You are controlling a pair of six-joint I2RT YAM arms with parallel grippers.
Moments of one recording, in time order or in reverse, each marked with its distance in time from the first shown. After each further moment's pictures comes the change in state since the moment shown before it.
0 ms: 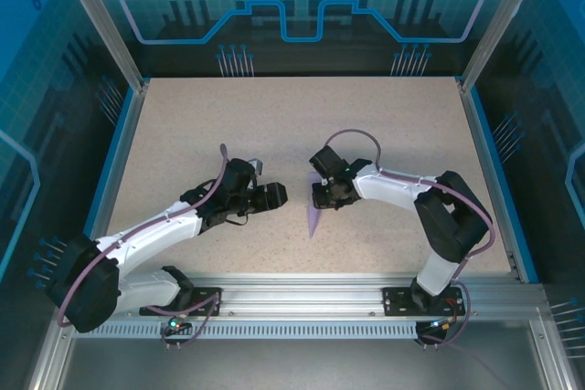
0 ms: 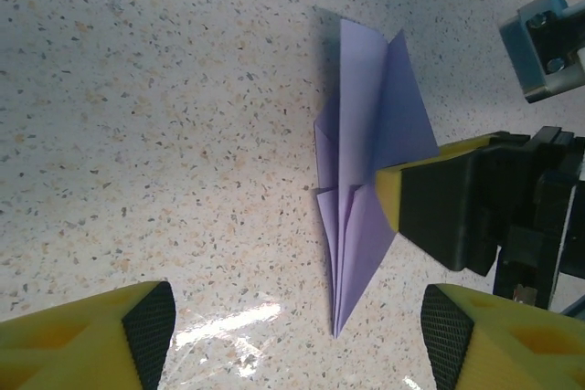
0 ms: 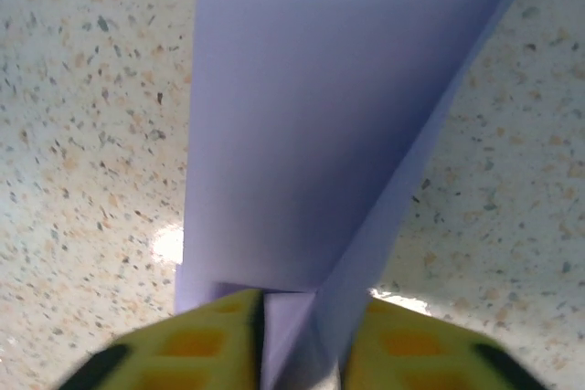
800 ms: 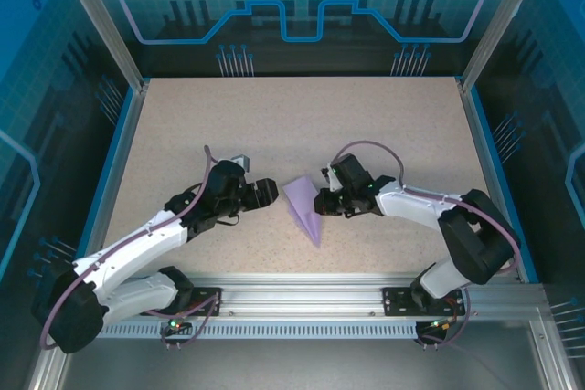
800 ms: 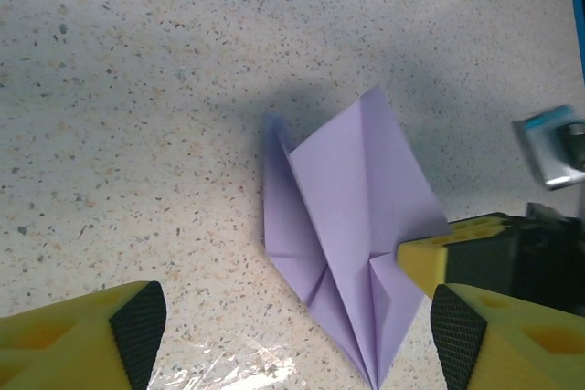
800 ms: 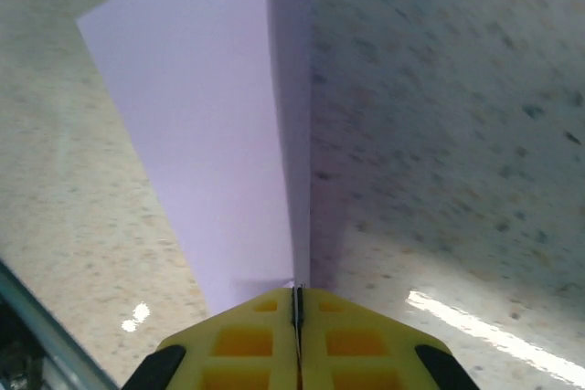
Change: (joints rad) left arm 0.000 -0.147 0.000 -0.091 -0.131 0.000; right arm -0.072 -0.178 -0.274 0.312 -0.313 0.043
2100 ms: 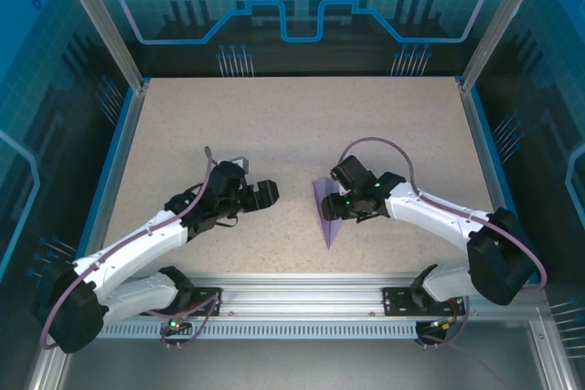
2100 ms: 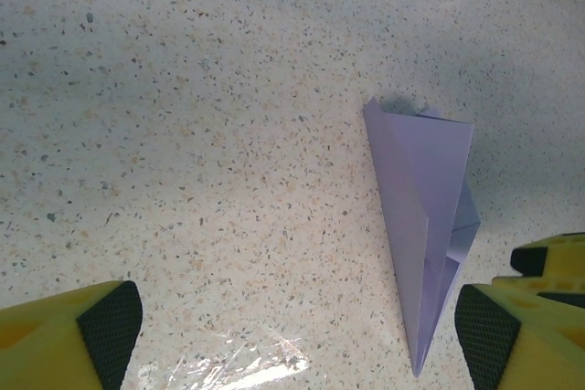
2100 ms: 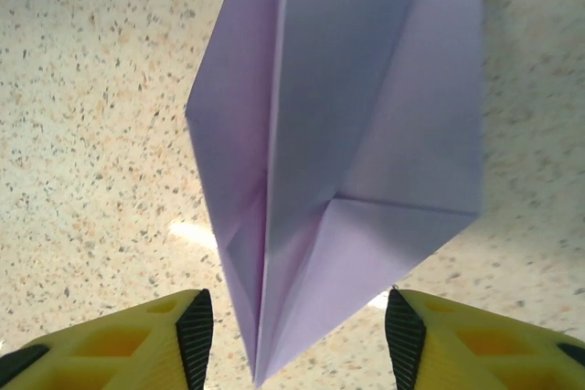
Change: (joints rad) left arm 0.000 0.000 0.000 -0.031 -0.018 0.010; right arm 0.080 -0.146 0.098 -0.397 0.273 -0.075
